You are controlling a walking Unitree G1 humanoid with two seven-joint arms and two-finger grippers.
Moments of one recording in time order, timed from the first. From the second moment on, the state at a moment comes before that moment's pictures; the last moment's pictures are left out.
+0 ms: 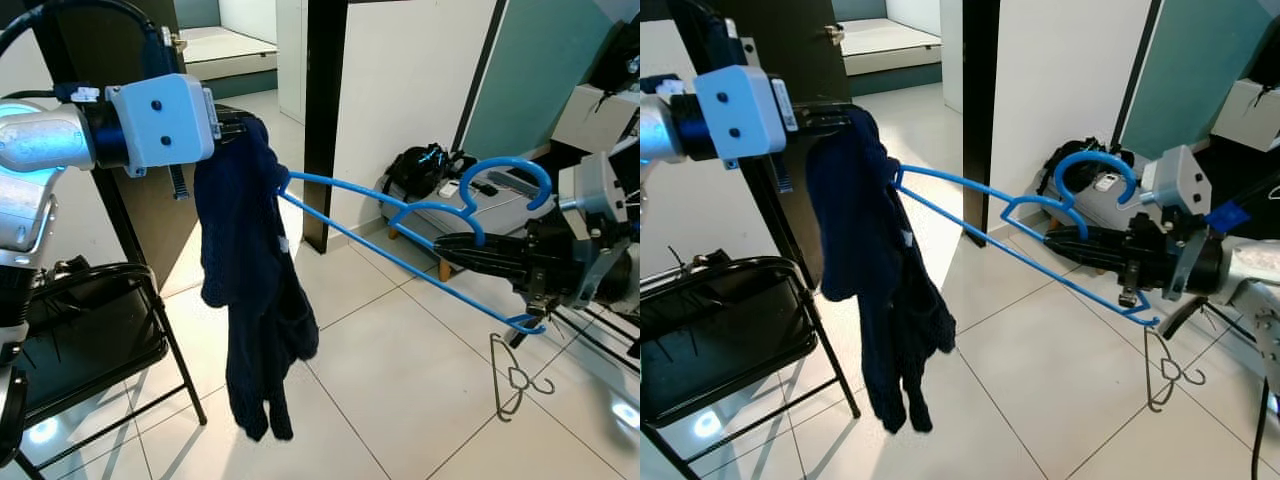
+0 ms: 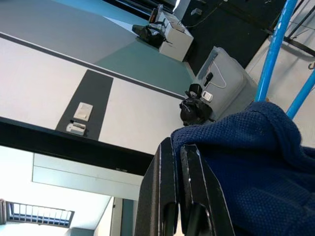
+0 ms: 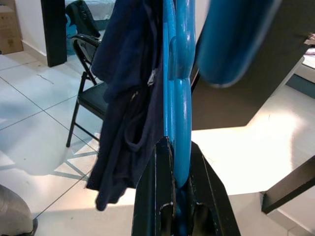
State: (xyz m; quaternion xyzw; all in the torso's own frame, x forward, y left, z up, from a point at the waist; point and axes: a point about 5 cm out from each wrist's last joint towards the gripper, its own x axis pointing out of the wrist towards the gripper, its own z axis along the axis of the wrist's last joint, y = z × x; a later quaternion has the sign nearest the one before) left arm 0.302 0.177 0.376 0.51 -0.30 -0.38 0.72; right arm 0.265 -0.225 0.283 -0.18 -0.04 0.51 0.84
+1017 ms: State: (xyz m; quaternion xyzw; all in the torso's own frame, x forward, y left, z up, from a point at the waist) left arm 0.295 0.159 0.379 0.48 -0.32 -0.39 0.71; right arm 0.308 -0.176 0.245 -0.20 0.00 0.43 0.88
